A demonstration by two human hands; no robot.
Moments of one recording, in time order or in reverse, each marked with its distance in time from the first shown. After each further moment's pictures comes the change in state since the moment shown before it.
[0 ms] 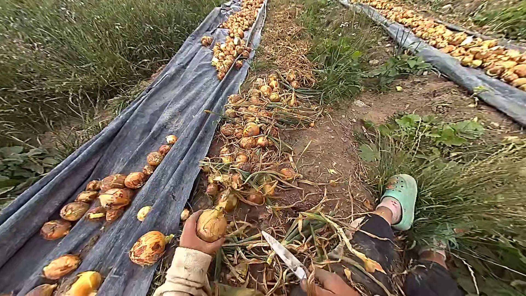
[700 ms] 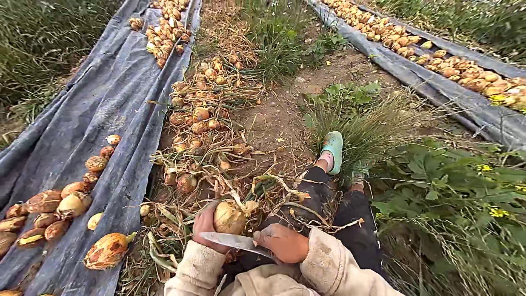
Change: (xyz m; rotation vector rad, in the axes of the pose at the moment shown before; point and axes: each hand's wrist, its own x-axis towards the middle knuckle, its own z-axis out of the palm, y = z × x) left_hand -0.085 0.106 0.041 -0.020 -0.226 0.296; right_hand -0.035 -0.004 0.014 0.094 -0.112 -0.175
